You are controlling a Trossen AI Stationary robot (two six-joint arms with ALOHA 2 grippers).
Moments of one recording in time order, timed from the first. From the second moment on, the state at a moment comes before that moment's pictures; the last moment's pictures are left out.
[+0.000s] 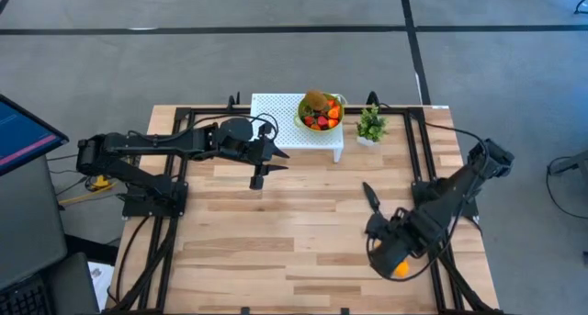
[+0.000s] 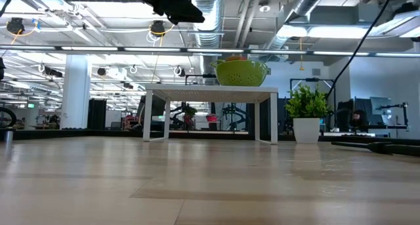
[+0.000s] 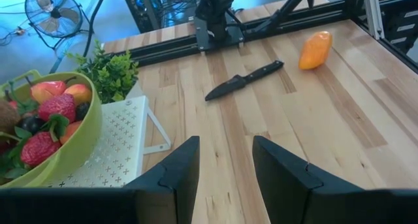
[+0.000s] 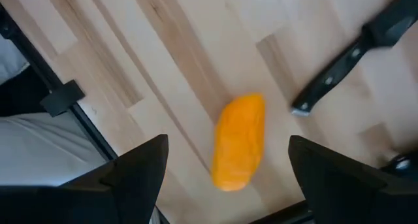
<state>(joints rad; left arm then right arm) 0.15 1.31 1.05 -0.21 0.13 0.31 0.72 1.52 1.36 -1.28 0.05 1.24</state>
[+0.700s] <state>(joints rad) 0.15 1.31 1.05 -0.20 0.13 0.31 0.82 1.53 0.98 -0.92 -0.09 1.47</state>
